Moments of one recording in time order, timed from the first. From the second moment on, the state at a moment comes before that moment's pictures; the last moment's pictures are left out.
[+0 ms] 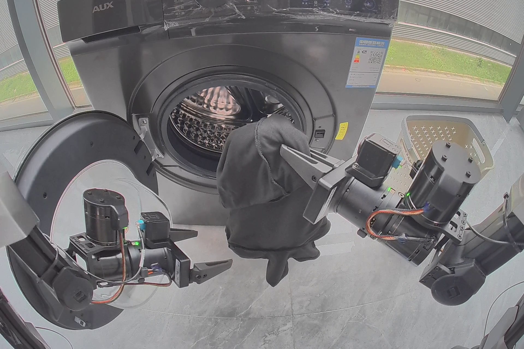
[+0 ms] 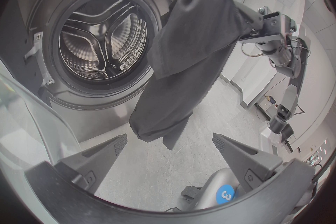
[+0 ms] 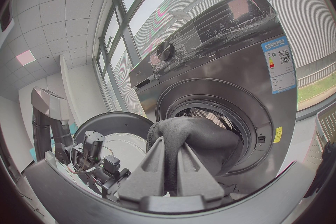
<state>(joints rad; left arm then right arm) -0.41 1.82 -0.35 -1.01 -0.43 0.04 0.81 1.85 -0.66 -1.38 -0.02 0.16</state>
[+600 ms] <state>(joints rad) -0.38 2.15 -0.40 -1.24 -0.40 0.01 0.82 1.81 -0.64 -1.38 -0.02 0.16</state>
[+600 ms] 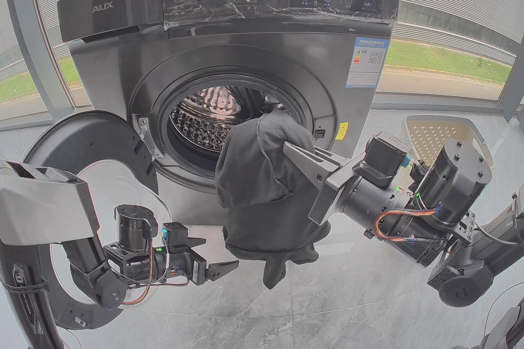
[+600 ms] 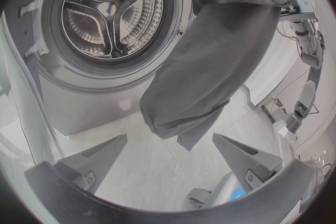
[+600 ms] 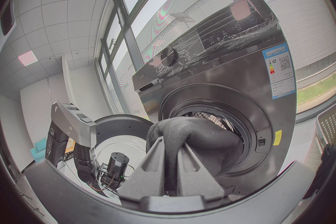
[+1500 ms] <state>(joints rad) -0.40 2.38 -0.55 -1.48 -0.47 -0.10 0.83 1.81 -0.63 -1.38 -0.02 0.16</state>
